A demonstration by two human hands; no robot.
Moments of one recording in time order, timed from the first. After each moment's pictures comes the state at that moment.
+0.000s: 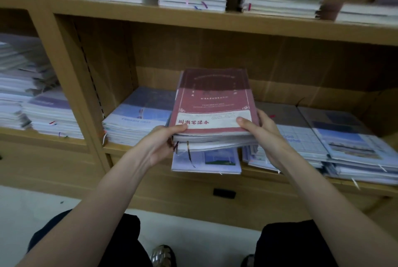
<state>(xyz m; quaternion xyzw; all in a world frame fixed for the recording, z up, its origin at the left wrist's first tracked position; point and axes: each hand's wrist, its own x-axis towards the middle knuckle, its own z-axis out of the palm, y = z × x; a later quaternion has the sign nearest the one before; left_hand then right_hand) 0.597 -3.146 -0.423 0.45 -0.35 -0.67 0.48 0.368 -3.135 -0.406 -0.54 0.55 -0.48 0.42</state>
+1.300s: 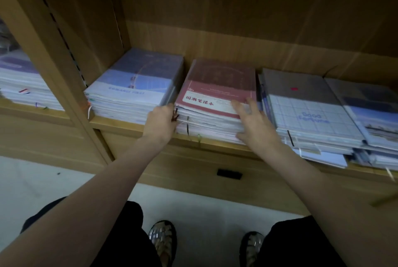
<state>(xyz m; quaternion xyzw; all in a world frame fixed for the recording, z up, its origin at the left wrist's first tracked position) 0.601 -3.202 -0.497 0.69 -0.68 -0.08 0.21 0.381 -3.185 -0.479 -0.77 0.64 -0.08 0.02</state>
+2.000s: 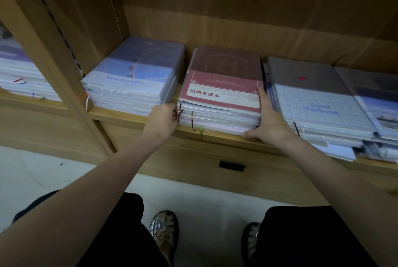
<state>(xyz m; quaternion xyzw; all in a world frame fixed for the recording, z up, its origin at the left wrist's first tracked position) 0.604 -3.207 -0.518 0.68 -0.67 -0.18 0.24 0.363 -3.189 -0.484 -0.65 0.68 -0.19 0.27</state>
